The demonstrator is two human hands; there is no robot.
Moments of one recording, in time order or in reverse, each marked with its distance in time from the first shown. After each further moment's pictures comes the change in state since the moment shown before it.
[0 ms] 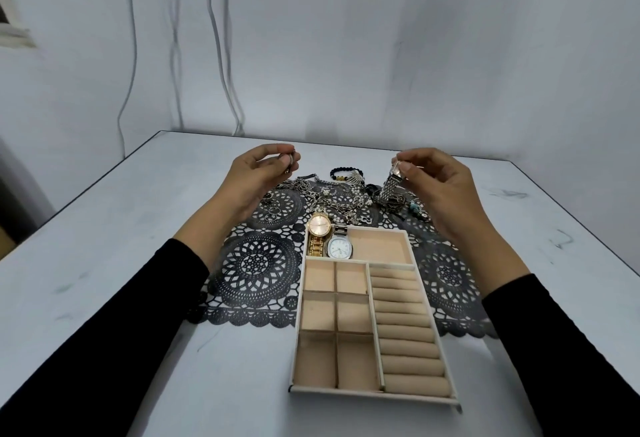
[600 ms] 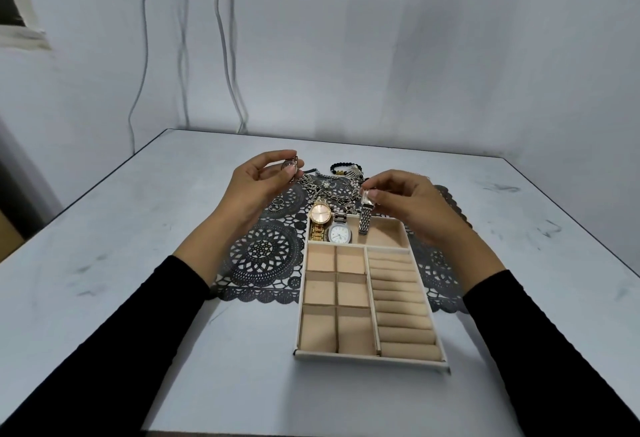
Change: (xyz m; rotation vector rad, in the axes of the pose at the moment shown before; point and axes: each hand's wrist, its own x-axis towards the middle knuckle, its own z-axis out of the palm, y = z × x) left_hand -0.047 0.001 0.008 -0.034 0.014 0.029; right_hand -0.024 0.008 0.015 -0.104 -0.253 0.200
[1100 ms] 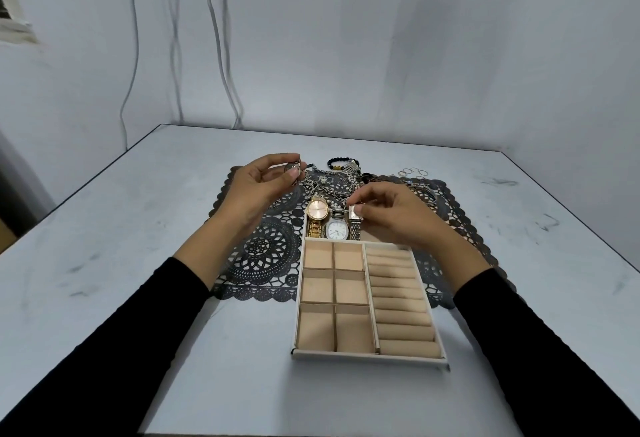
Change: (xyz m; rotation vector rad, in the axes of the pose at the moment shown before) left_hand -0.001 -0.010 0.003 0.008 -0.022 -0.045; right_hand -0.004 0.009 0.014 -0.152 -0.112 0.110
